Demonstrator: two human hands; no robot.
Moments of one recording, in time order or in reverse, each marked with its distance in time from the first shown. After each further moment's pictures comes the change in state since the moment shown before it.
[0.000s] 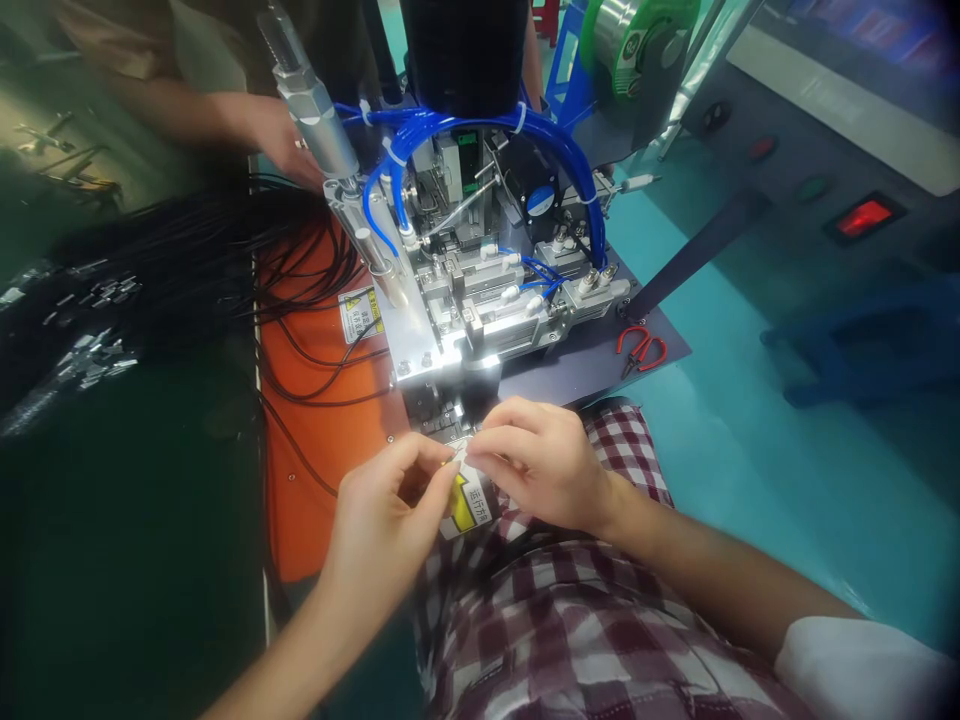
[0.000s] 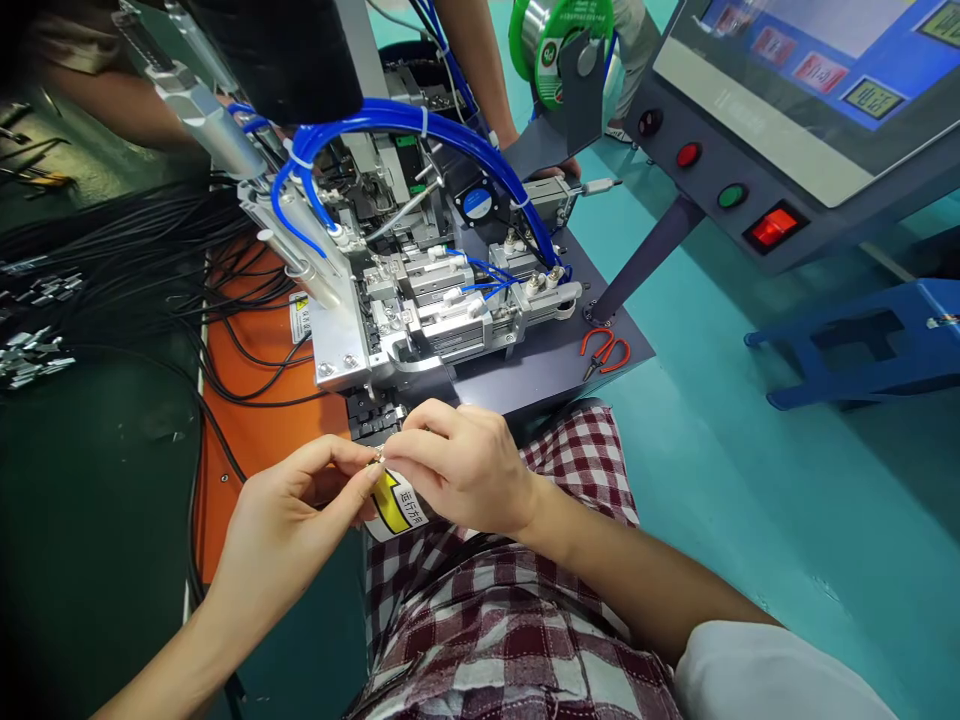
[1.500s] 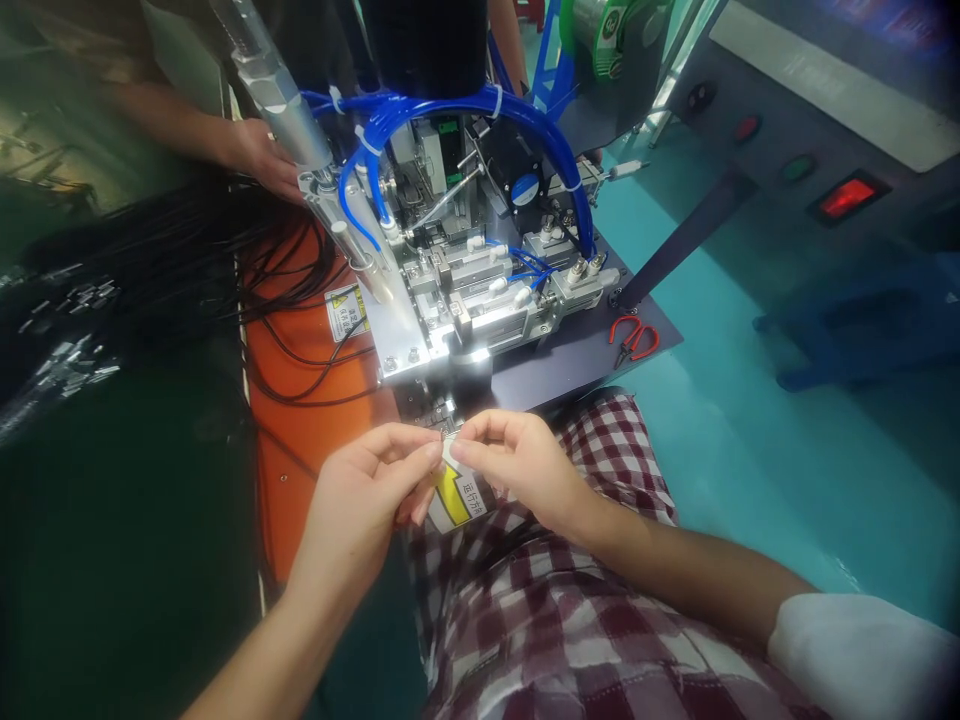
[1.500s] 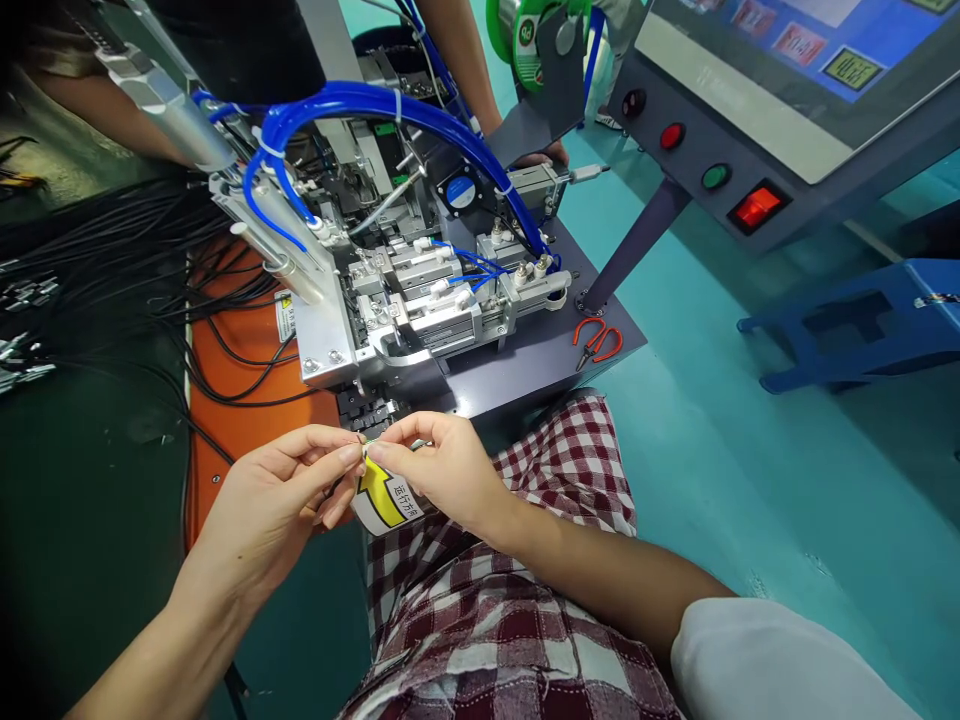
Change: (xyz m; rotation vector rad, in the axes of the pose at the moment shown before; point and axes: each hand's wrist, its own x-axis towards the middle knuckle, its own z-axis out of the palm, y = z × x) left_hand 0.011 0.006 -0.004 -0.550 -0.032 -0.372; right_hand 0.003 -0.022 0.016 1.082 -0.033 1.149
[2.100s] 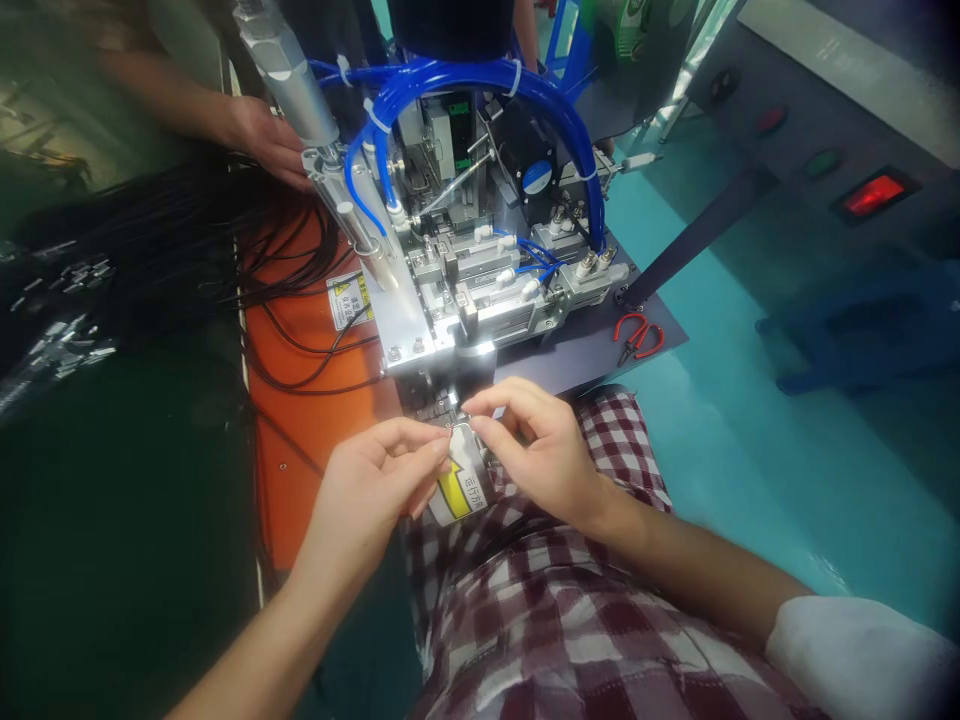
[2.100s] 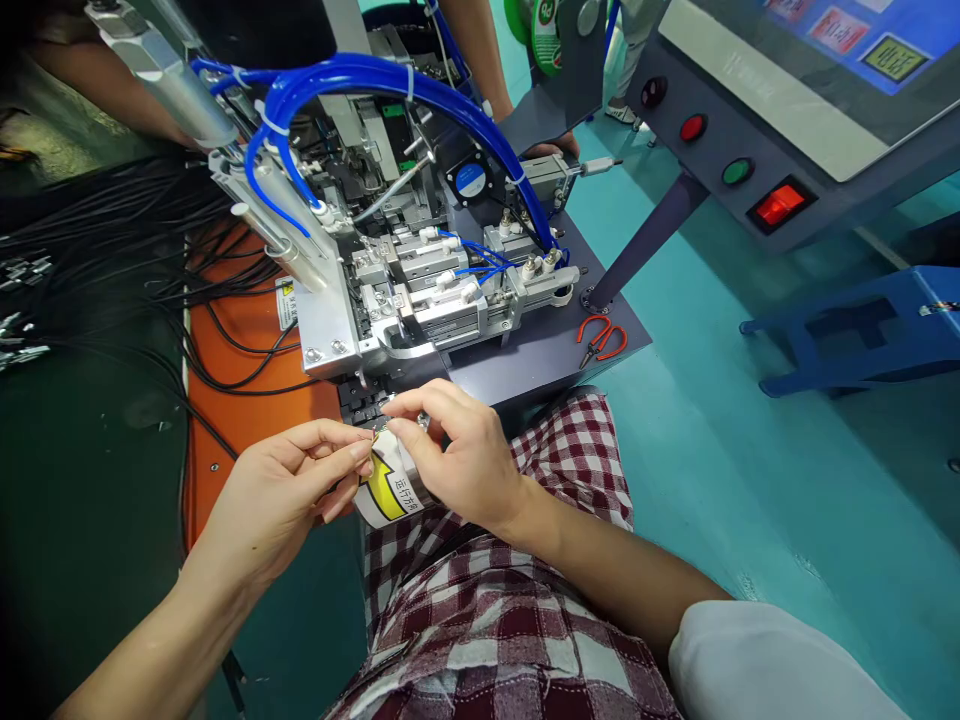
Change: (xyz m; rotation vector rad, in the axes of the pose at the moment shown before) left_hand 0.005 -0.010 -0.005 0.081 -0.028 0.005; right_hand 0.001 0.001 -0.012 -0.686 0.158 -0.831
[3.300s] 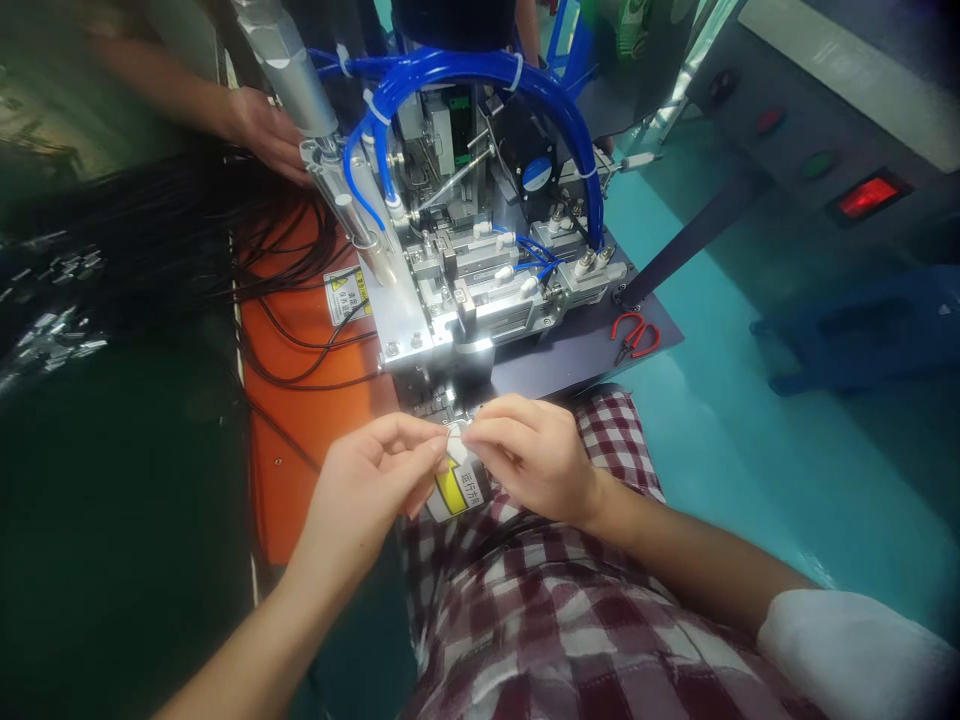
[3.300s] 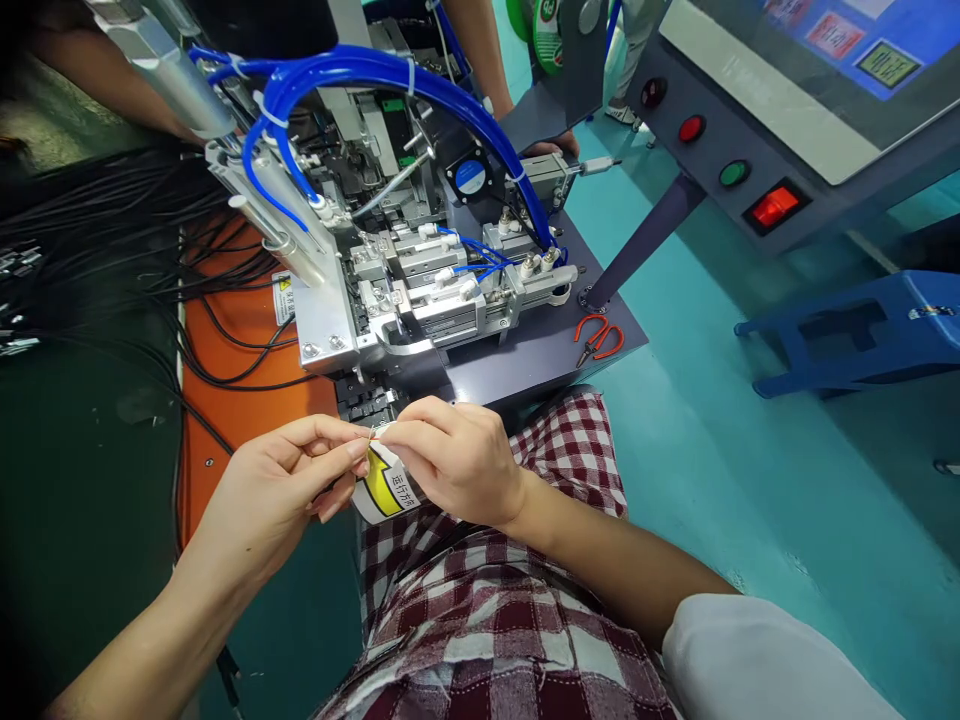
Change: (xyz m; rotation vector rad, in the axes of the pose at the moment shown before) left_hand -0.003 0.002 0.000 0.056 -0.012 0.031; right_hand -0.005 0.013 -0.007 -0.209 -0.081 -0.302
